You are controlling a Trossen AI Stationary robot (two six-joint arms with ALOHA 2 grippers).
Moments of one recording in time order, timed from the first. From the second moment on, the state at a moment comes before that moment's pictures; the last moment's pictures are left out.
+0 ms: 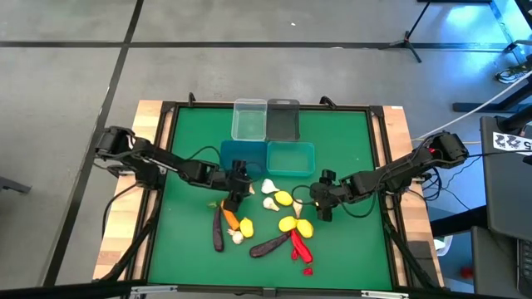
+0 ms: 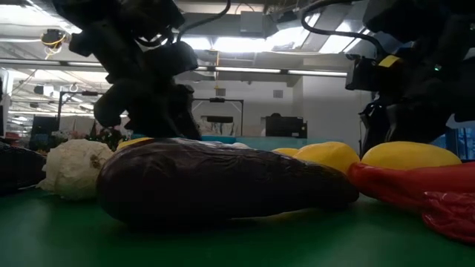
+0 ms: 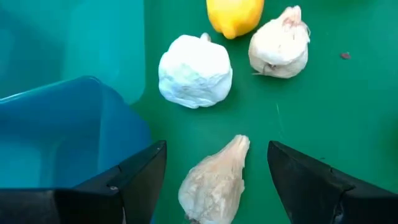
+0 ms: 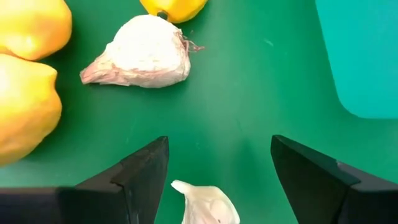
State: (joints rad) left arm -0.12 1.56 0.72 -0.01 -0.23 0.20; right arm 0.32 1.42 0.65 -0.32 0.25 0.40
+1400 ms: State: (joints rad) left arm -0.16 1.66 0.72 -0.05 -0.28 -0.01; right arm 0.32 1.42 0.65 -0.29 0.28 0.42
